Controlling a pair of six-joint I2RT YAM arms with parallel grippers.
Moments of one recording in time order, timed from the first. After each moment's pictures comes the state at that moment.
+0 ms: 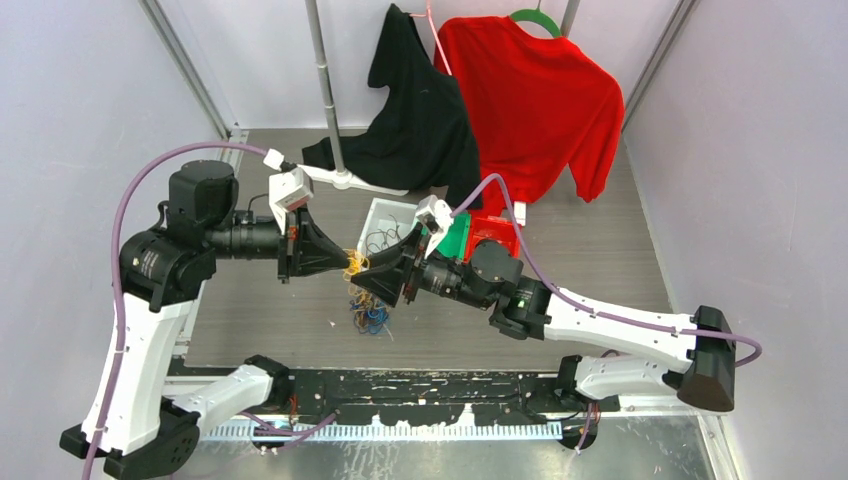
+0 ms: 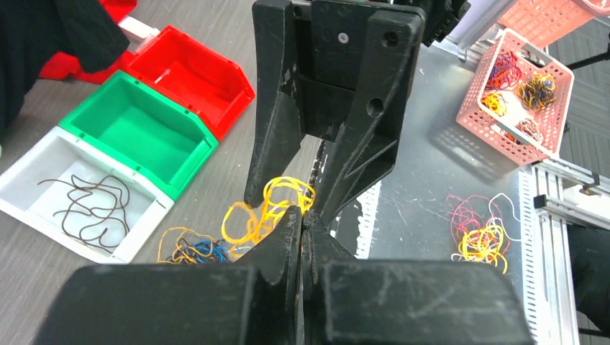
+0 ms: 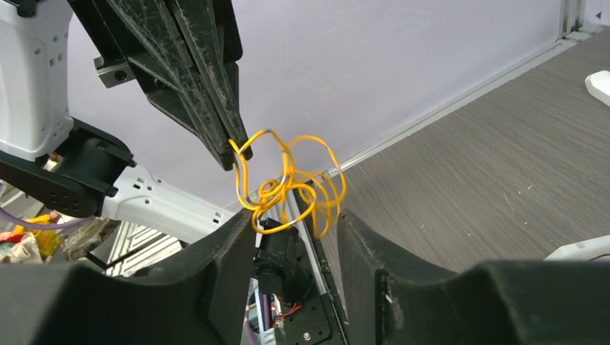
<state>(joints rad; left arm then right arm) -0.39 1.00 1.61 -1.12 0.94 0.17 1.18 1.13 0.91 0.40 -0.06 0.45</state>
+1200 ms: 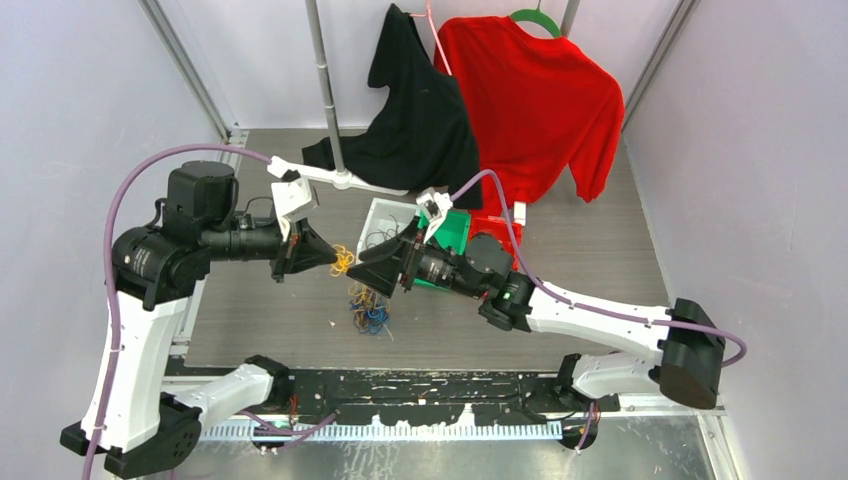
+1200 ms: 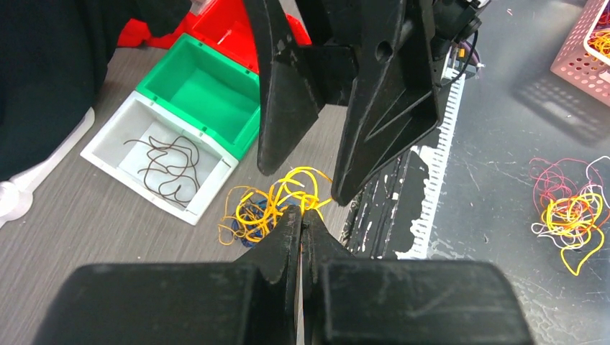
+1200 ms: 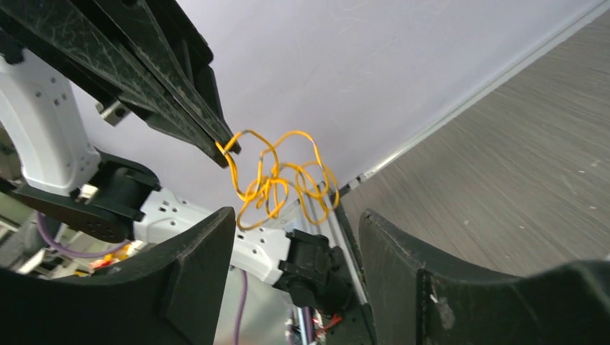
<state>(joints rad) -0.39 1.03 1.68 -1.29 0.77 0.42 1.09 1.20 0.84 0.55 -0.15 0.68</state>
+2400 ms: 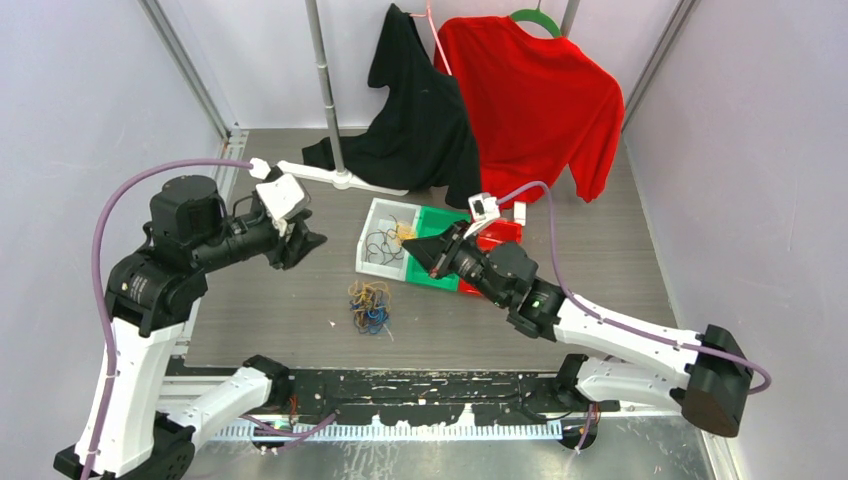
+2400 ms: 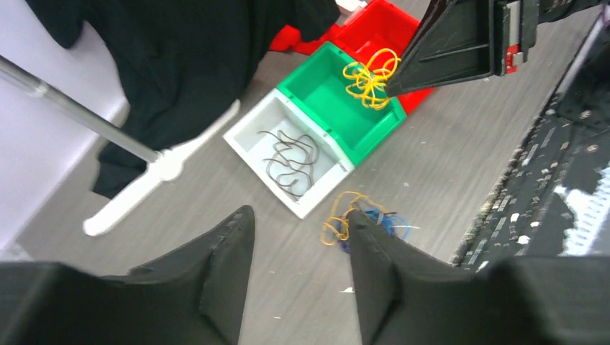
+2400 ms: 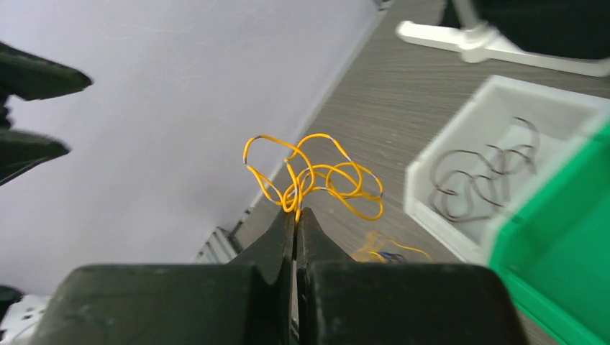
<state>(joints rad) -0.40 0.92 1.54 -1.03 0.45 0.41 0.98 1.06 0.67 0.47 0.14 0.73</state>
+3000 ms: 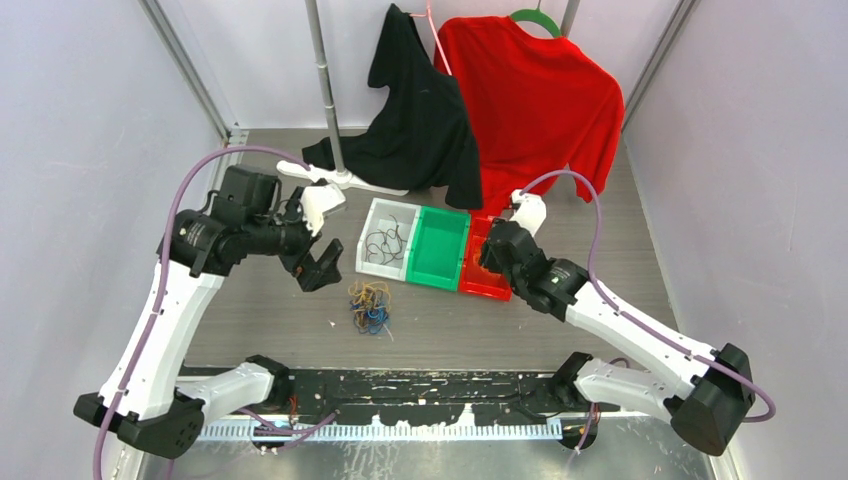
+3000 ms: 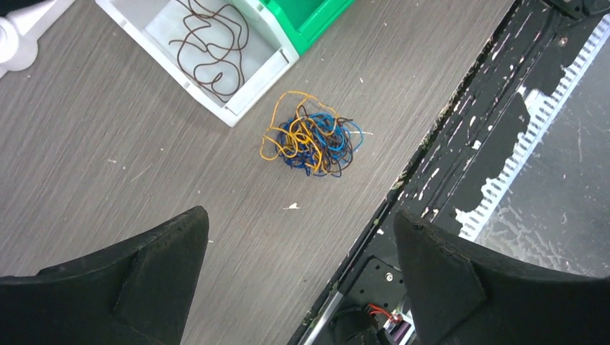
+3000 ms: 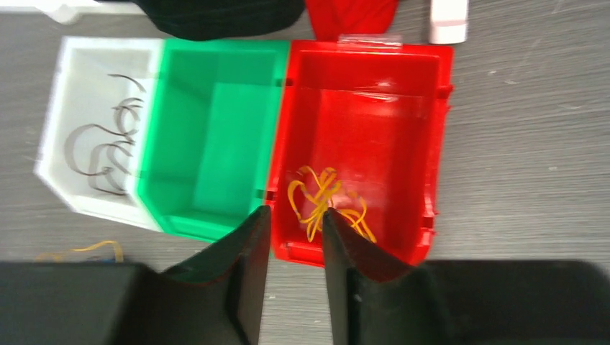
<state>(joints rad) -0.40 1.08 1.48 -1.26 0.46 0.43 0.76 1.01 0.80 -0.42 0.53 0.71</state>
